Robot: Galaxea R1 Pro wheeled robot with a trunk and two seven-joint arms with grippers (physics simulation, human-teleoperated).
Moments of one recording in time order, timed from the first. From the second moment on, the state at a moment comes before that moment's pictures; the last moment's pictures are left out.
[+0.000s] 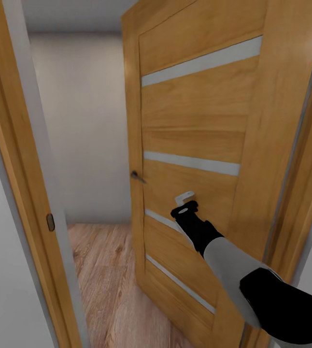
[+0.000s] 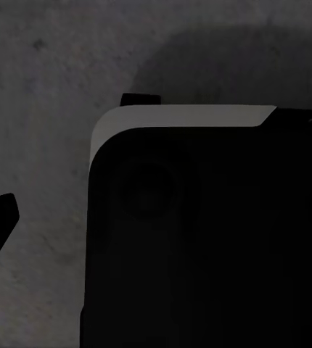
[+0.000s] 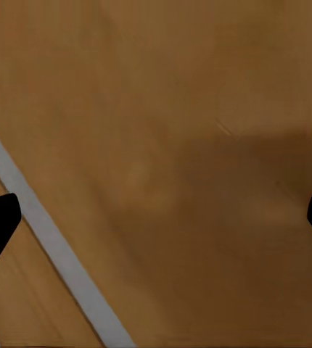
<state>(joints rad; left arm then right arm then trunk) 0.00 0.00 0.00 -0.04 0.06 -0.08 0.01 -1.07 0.17 0.40 -0.44 0.08 0.43 -0.28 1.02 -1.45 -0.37</state>
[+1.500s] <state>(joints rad) 0.00 0.00 0.00 -0.04 0.06 -0.08 0.01 -1.08 0.17 0.41 -0.60 0.07 0.59 -0.34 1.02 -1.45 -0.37</state>
